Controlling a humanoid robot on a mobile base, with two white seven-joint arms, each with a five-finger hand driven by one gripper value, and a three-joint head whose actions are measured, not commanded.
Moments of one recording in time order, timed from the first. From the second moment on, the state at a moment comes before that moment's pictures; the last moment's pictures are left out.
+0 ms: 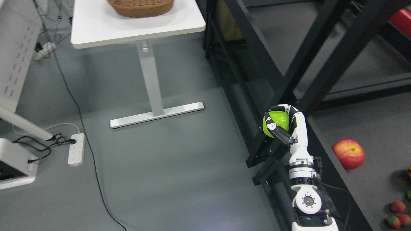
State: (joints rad) left arm 0.00 0.00 0.10 -0.04 -0.07 -0.01 -0.18; right arm 0.05 0.00 0.08 -1.71 0.20 -0.02 -0.08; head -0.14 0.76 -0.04
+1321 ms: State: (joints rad) left arm 0.00 0.00 0.10 -0.04 -0.07 -0.01 -0.18; right arm 0.05 0.00 0.08 -1.72 0.20 -0.01 -0.08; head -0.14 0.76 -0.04
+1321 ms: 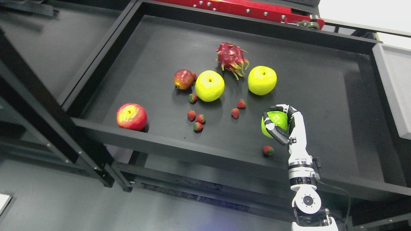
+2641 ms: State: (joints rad) left arm 0.00 0.00 0.10 -0.04 -0.07 -0.01 -0.18; right arm 0.04 0.00 0.08 -1.71 0.20 0.05 -0.07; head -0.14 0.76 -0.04
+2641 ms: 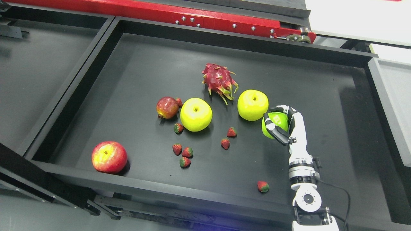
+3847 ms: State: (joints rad) left arm 0.00 0.00 0.10 -0.04 -0.07 -0.01 -0.18; right arm 0.05 0.00 0.07 -1.72 0.16 0.02 -0.15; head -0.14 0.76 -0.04
